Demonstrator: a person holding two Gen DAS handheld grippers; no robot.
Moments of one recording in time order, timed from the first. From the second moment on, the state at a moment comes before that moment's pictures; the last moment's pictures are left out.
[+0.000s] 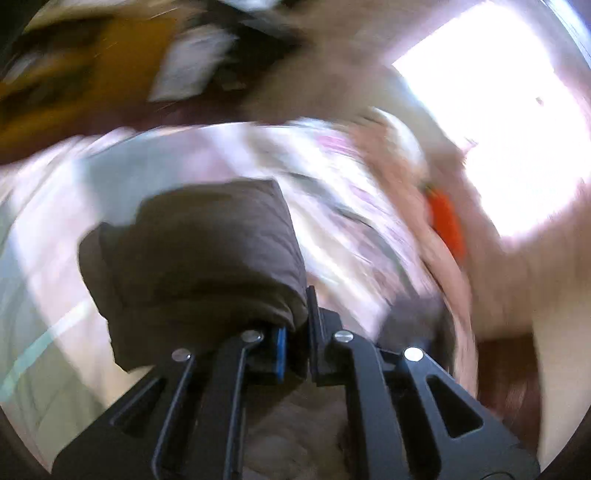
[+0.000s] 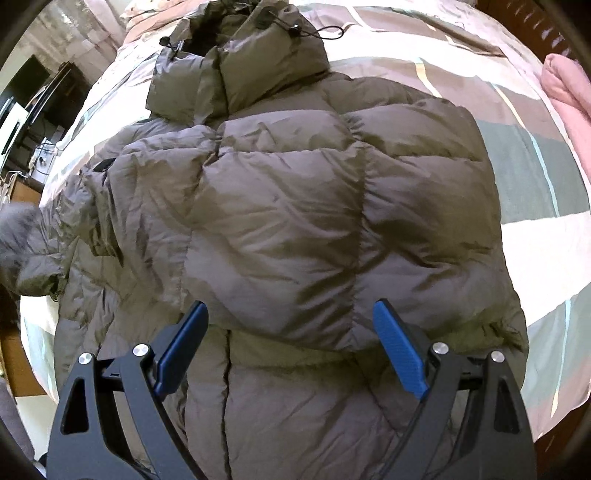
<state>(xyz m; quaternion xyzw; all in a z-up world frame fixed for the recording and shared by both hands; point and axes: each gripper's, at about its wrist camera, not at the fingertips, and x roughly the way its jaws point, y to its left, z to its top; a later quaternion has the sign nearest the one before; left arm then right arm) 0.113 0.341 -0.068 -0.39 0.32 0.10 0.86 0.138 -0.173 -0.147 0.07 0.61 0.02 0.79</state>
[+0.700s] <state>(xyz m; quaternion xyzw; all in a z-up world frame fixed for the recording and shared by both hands) 0.092 0.032 -0.050 0.02 0.46 -0.31 0.83 0.142 -0.236 -0.147 0.21 0.58 -0.05 0.78</state>
